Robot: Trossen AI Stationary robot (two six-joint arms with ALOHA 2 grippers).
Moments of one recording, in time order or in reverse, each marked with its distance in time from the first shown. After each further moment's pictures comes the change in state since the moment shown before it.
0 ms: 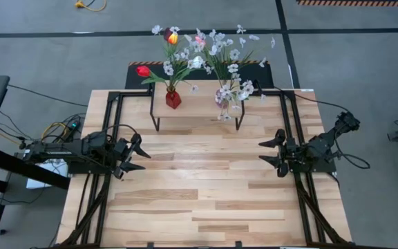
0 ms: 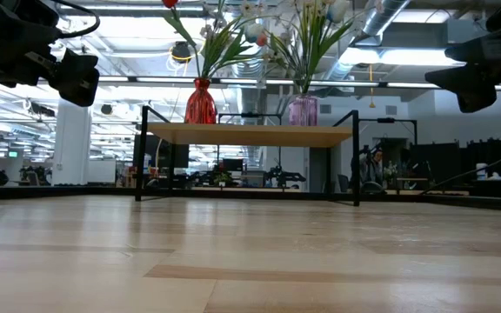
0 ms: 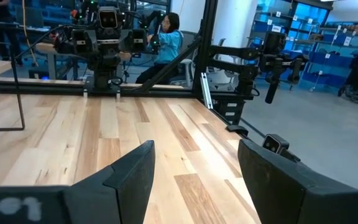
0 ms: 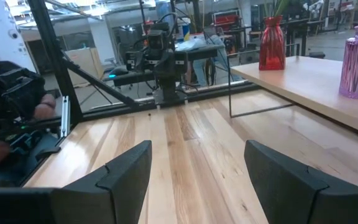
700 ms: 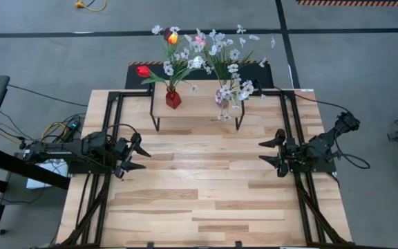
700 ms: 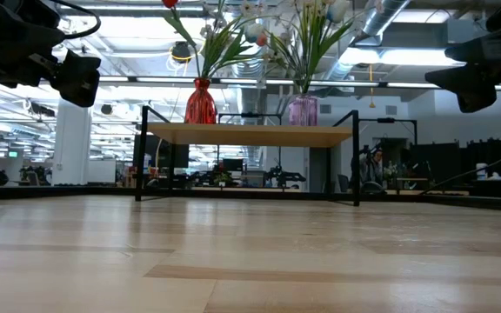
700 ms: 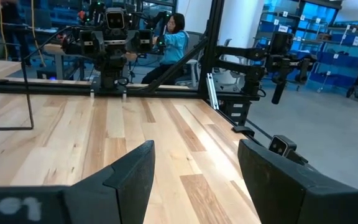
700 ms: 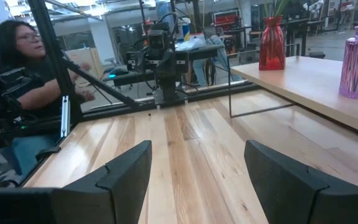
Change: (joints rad) left arm 0.000 0.000 0.000 -0.001 -0.024 0.003; right arm 0.000 0.000 0.000 0.000 0.000 0.000
